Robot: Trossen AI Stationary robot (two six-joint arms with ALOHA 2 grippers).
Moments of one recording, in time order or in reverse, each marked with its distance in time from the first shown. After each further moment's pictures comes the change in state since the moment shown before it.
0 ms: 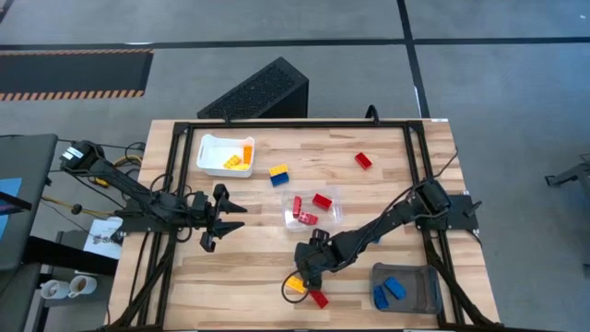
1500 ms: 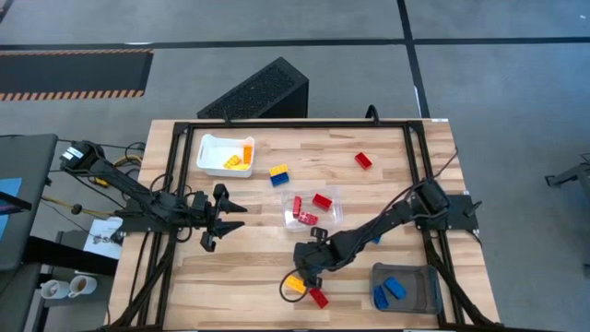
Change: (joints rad) left arm 0.000 0.000 0.000 0.000 -0.006 -0.002; right arm -0.003 0.003 0.025 -0.035 0.009 -0.064
